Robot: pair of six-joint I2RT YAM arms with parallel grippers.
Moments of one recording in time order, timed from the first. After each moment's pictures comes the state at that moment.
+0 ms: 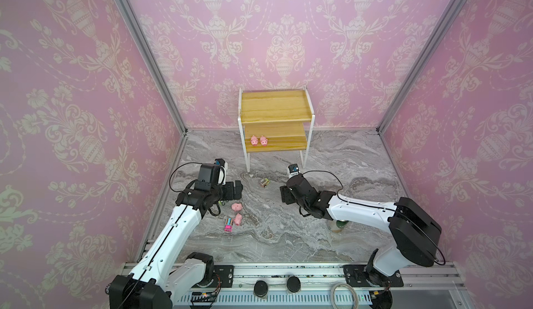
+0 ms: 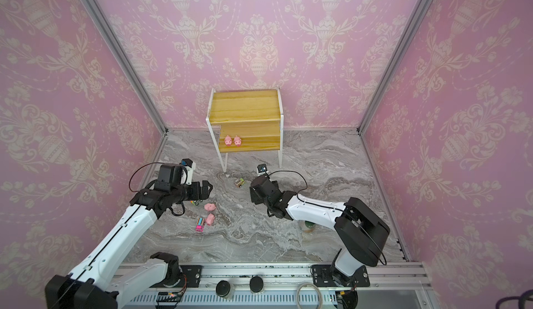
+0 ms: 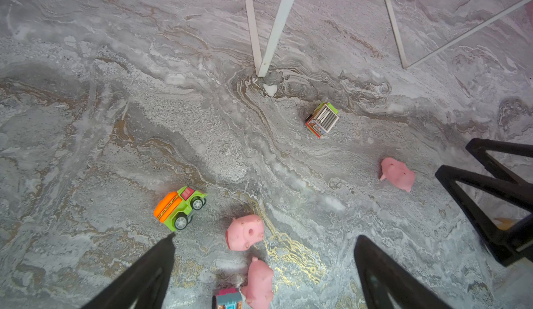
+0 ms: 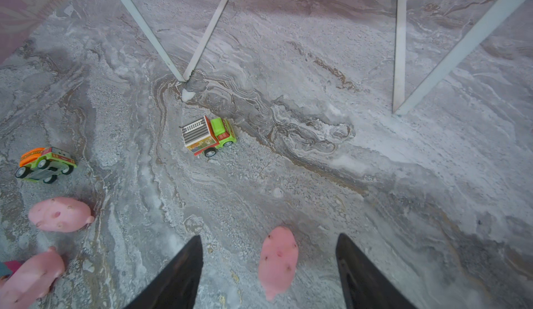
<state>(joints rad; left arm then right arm) -0.20 1.04 0.83 -0.67 0.11 -0.25 0.87 1.59 0.92 -0.08 0.37 0.48</state>
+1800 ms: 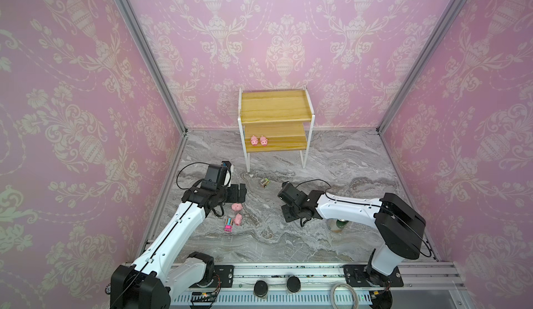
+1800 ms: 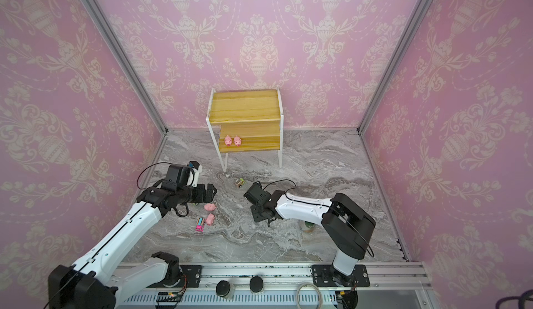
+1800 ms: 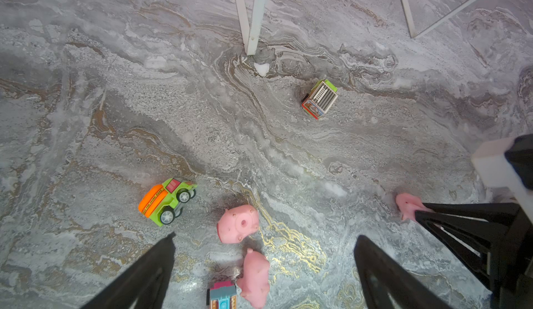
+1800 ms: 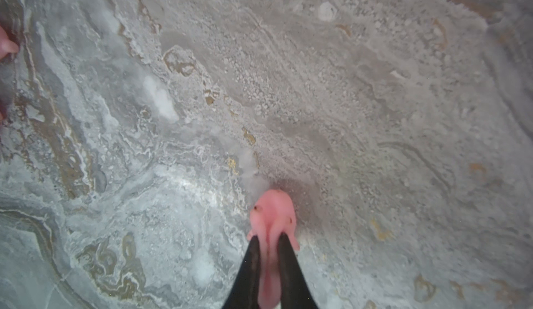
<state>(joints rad) -0.27 1.07 0.83 -0.69 0.08 -0.25 0.93 1.70 1.05 -0.53 0.13 0.57</state>
